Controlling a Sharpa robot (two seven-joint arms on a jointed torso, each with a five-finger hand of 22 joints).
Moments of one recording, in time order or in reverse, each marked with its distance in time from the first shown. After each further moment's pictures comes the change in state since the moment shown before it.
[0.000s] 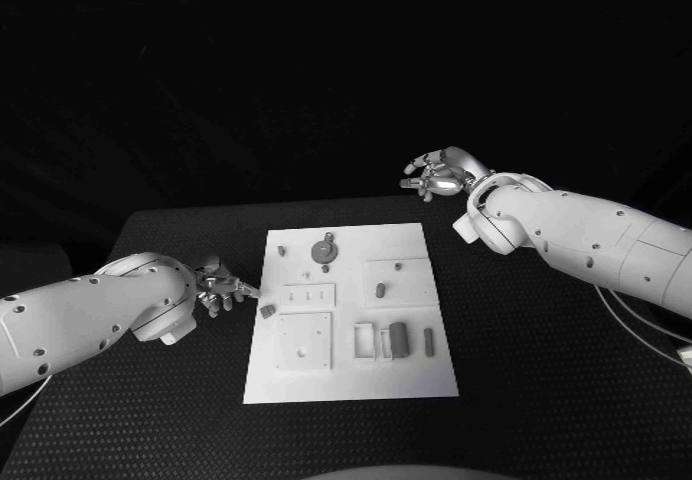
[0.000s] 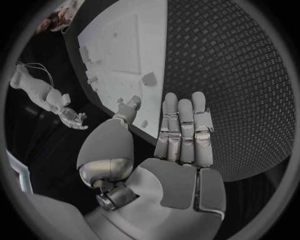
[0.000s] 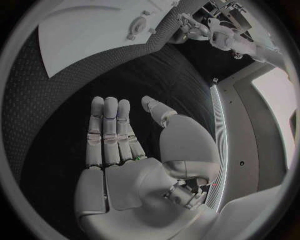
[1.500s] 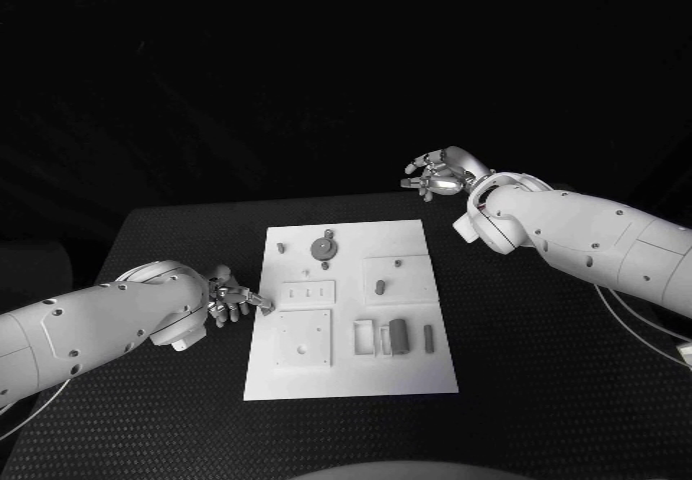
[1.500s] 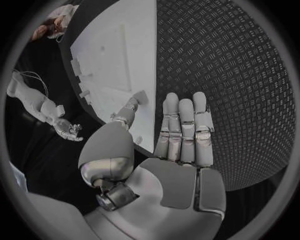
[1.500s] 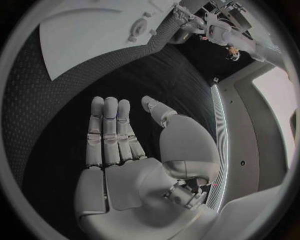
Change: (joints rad) left arm -0.042 0.073 -0.013 -0.076 -0.020 0.043 -0.004; left_hand -0.024 0.068 -0.108 -0.035 0.000 -0.009 0.002 0.007 0.009 -0.004 0.004 -0.009 0.017 -0.016 0.002 0.000 0.014 0.000 -0.003 0.004 -0.033 0.022; right arm -0.009 0.000 0.000 -0.002 0.001 0.000 0.000; right_hand 0.000 0.000 0.000 0.000 0.000 -0.002 0.002 0.003 -0.001 0.000 0.000 0.004 -0.002 0.000 0.000 0.000 0.002 0.000 0.000 0.000 0.000 0.001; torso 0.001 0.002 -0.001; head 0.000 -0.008
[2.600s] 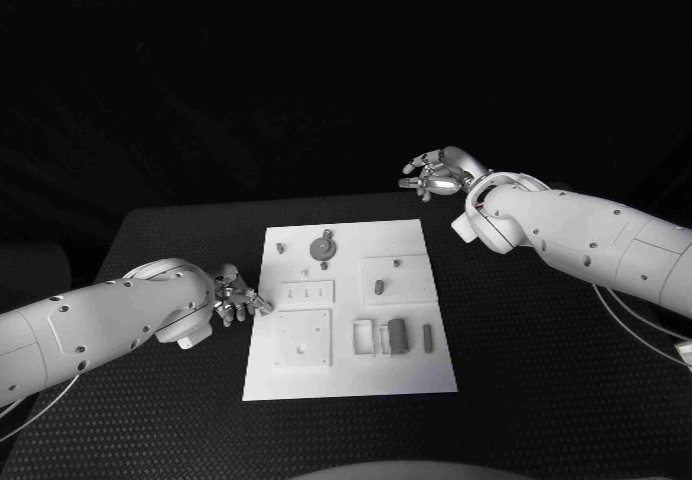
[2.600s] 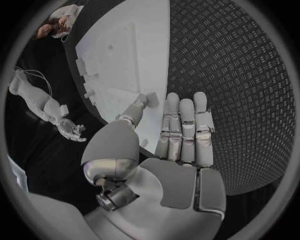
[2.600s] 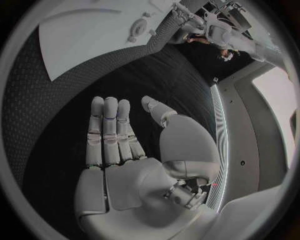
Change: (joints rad) left arm 0.002 0.023 0.005 -0.013 0.026 0.024 0.025; left_hand 0.135 0.087 0.096 -0.092 -0.012 -0.013 0.006 -0.038 -0.004 -0.004 0.004 0.000 0.009 0.000 0.001 0.000 0.003 0.000 0.008 0.006 -0.013 0.021; right arm 0.000 0.002 0.000 0.001 0.000 0.000 0.000; right_hand 0.000 0.000 0.000 0.000 0.000 0.001 -0.001 0.000 -0.001 0.000 0.000 0.000 -0.002 0.000 0.000 -0.004 0.002 0.000 0.000 0.000 -0.004 0.001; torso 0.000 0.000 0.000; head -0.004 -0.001
